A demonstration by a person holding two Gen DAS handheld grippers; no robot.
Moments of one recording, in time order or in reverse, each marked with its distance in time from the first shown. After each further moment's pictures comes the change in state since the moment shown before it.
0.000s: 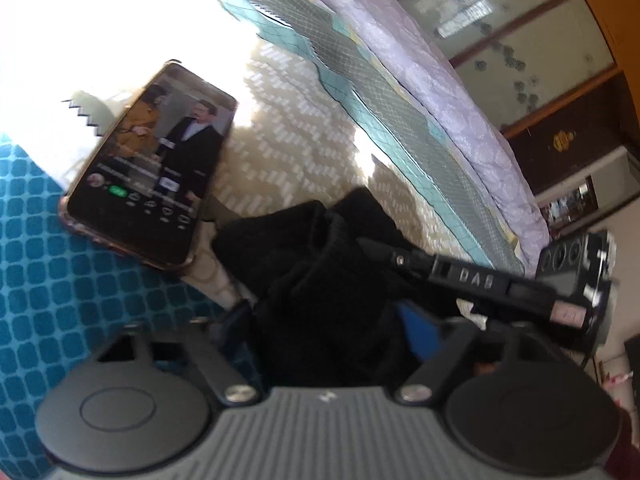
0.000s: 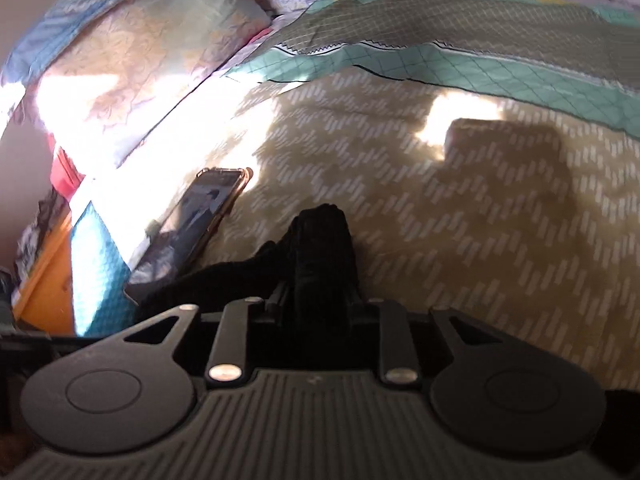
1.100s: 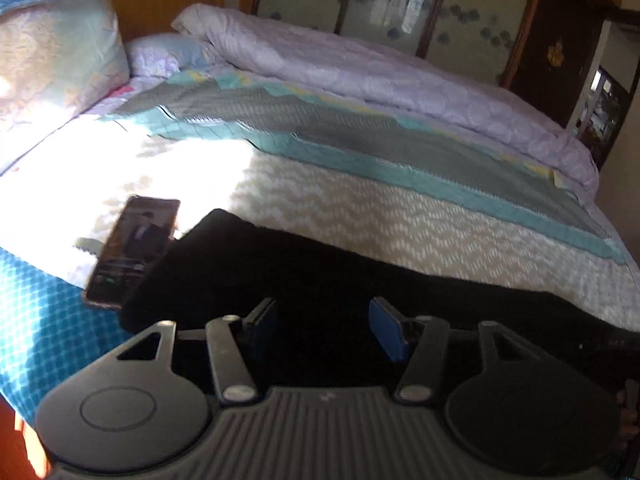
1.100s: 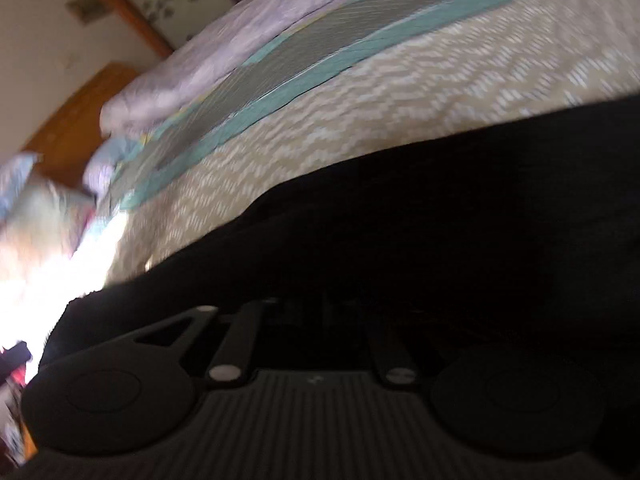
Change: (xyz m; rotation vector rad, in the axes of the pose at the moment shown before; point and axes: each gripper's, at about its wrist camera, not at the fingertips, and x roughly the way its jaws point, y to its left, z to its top) left arm -0.019 -0.142 -0.076 0.429 -0.151 0.310; right arm -0.186 -0.179 -0.188 0.606 -0.424 -0.298
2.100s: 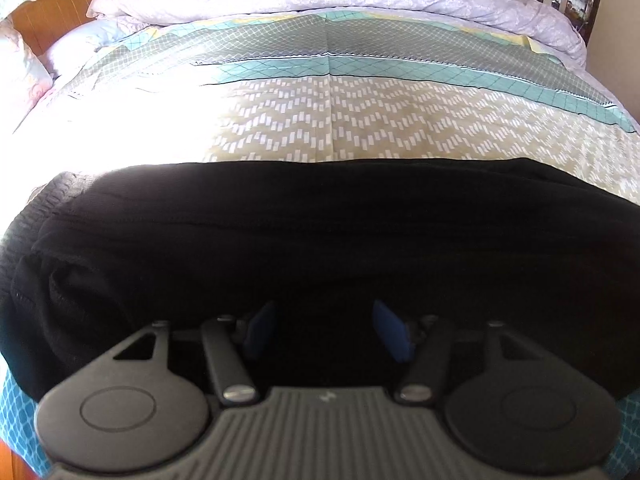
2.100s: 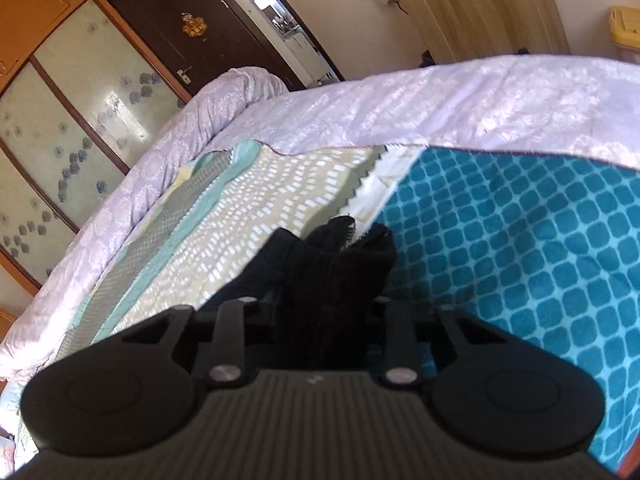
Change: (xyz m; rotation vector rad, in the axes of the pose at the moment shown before) left arm 0.066 -0.101 -0.040 0.231 0.204 0.054; right arm -0.207 -0.236 0.046 0.288 -0.575 -0.349
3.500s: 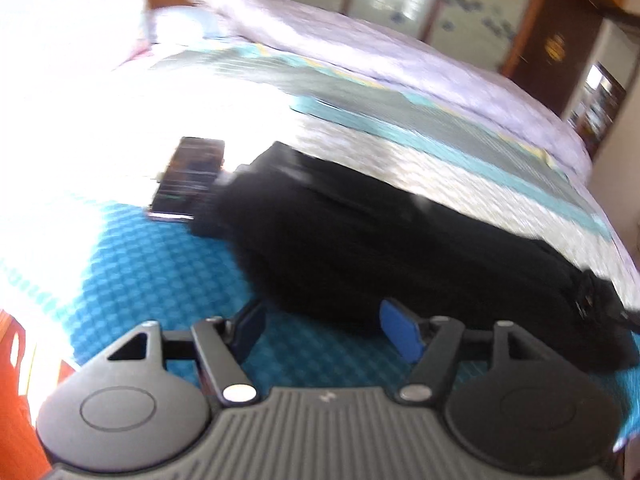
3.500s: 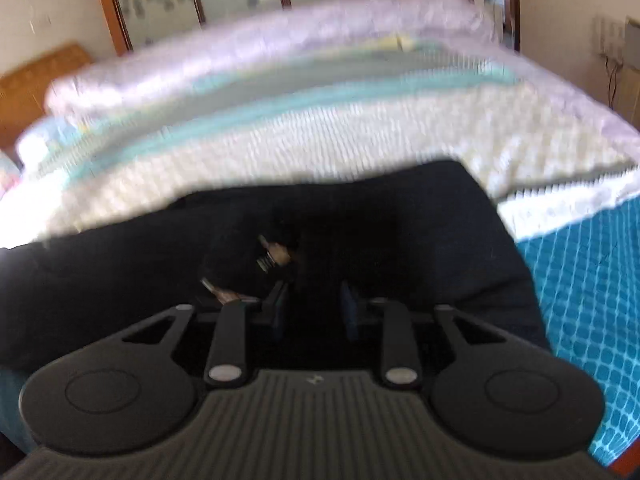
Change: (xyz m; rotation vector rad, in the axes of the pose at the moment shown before) left arm -0.111 0.177 -0.083 -0.311 -0.193 -0.072; right arm -0.040 0.196 -0.149 -0.646 0.259 0.182
